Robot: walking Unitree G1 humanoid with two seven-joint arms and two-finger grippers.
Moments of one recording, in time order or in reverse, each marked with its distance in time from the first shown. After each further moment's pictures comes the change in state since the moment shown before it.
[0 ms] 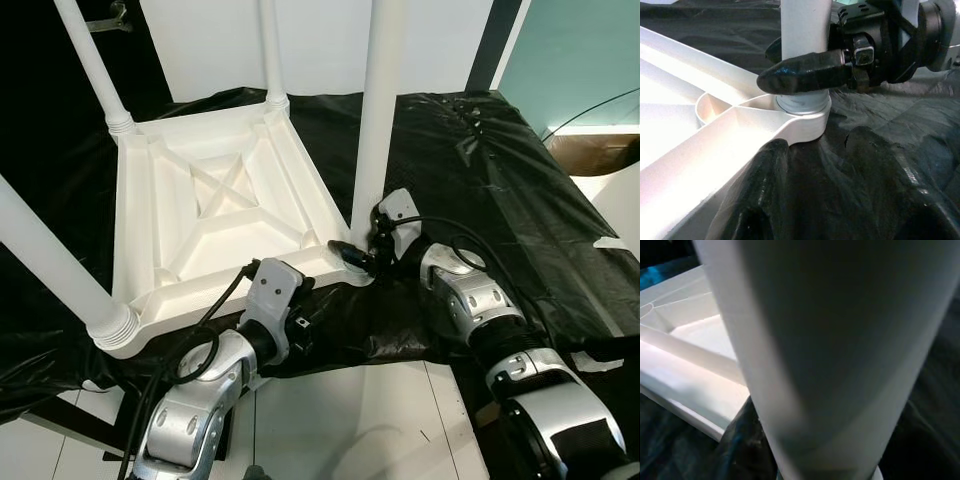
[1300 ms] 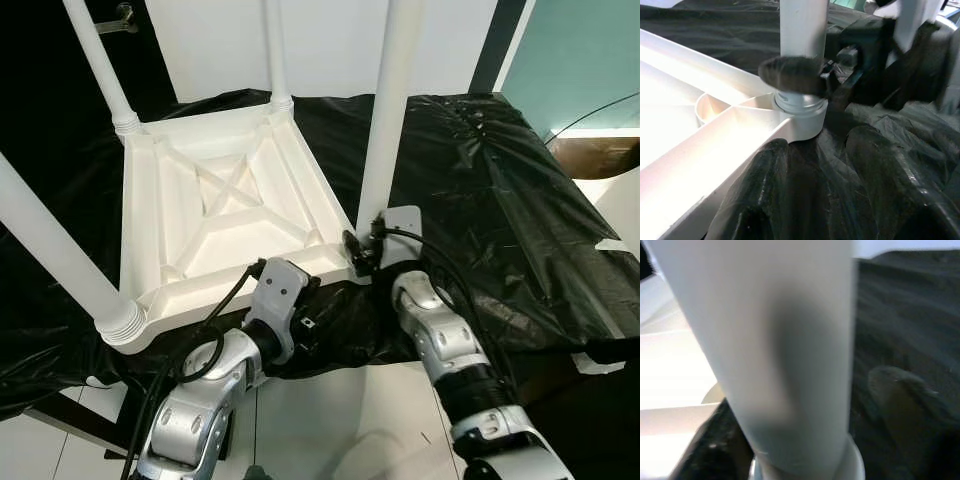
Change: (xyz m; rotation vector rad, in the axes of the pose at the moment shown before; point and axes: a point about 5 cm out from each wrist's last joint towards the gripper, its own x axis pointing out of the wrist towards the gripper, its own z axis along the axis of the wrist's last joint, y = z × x) left arm 0.007 -0.002 0.001 0.000 0.001 -0.021; right arm -0.015 0.022 -0.004 0.165 -0.065 -0.533
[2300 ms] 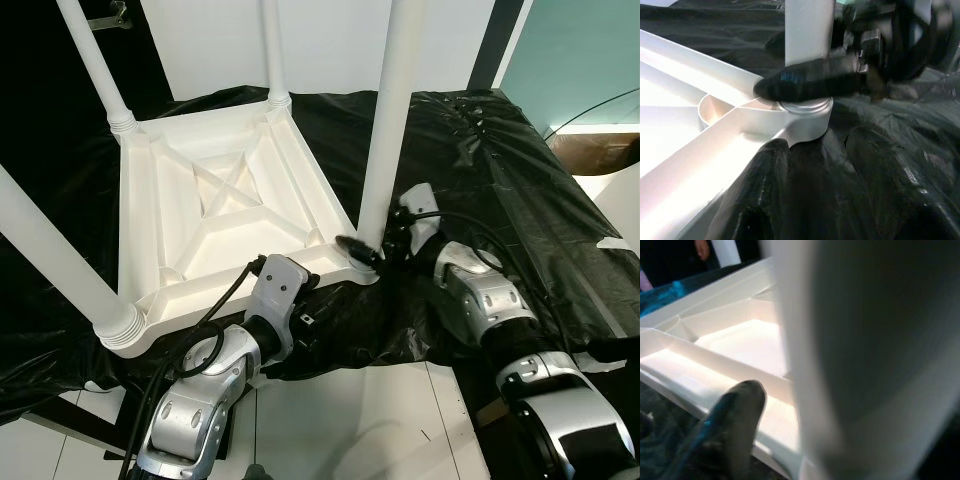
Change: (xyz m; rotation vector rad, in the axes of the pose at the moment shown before) left arm 0.001 0.002 0.002 0.011 -0.002 -0.002; right arm 0.019 -0.015 0.004 -0.124 0.041 0.610
